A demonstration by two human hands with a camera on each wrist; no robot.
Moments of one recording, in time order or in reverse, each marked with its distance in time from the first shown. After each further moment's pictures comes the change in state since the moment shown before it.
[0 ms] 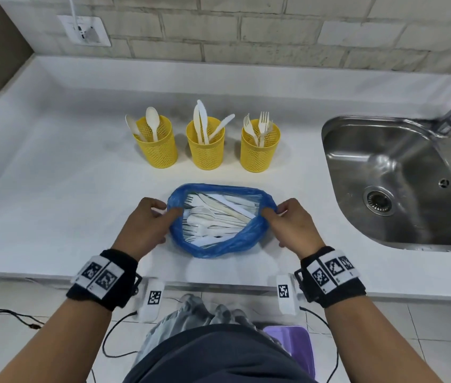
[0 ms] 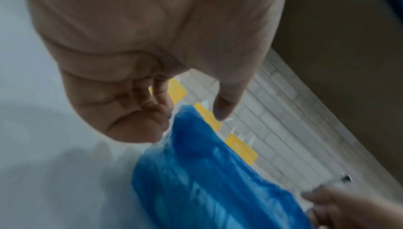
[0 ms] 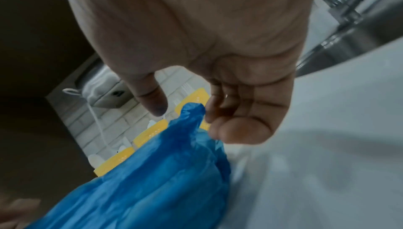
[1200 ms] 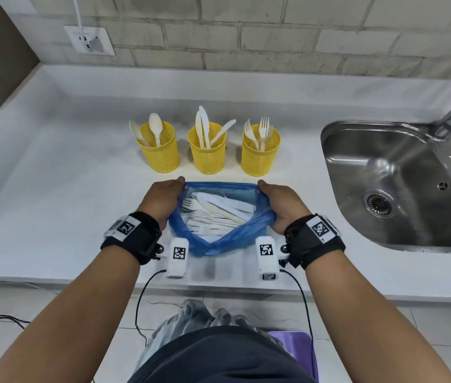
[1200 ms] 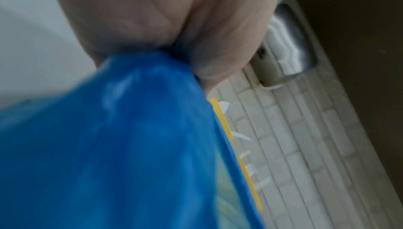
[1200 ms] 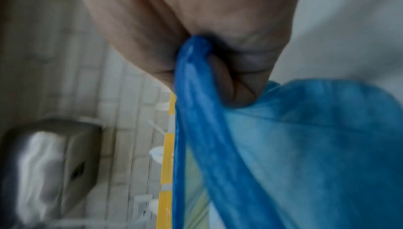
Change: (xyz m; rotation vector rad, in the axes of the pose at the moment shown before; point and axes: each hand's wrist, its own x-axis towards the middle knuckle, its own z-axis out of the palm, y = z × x) left_hand 0.053 0.037 0.020 -0.200 -0.001 0.044; right_hand 0.045 -0.037 0.022 0.687 -0.097 0.150
